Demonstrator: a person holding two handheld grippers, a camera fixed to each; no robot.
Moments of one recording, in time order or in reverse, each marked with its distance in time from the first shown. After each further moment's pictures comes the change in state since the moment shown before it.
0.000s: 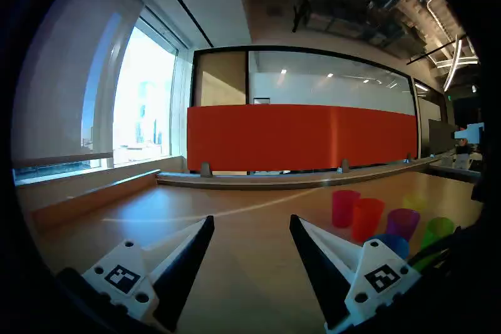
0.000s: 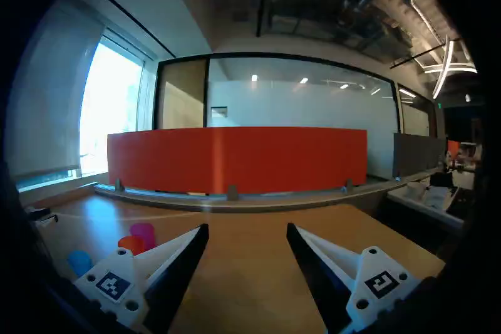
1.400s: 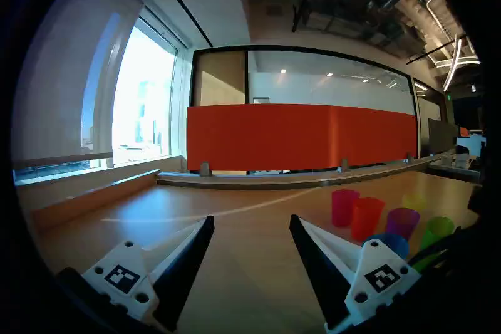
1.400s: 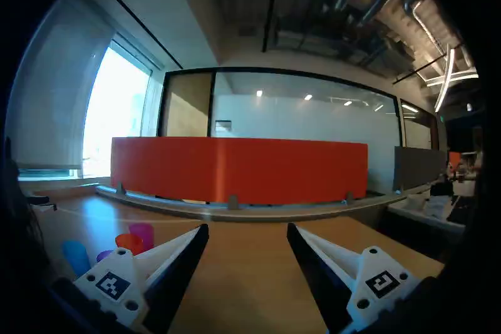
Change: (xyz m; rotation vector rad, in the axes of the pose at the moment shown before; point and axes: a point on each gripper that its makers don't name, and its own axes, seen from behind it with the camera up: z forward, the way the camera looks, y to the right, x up) left arm -0.002 0.001 0.000 -0.002 -0.001 0.001; right arm -0.014 -0.001 -0.005 0.021 0.098 -0.038
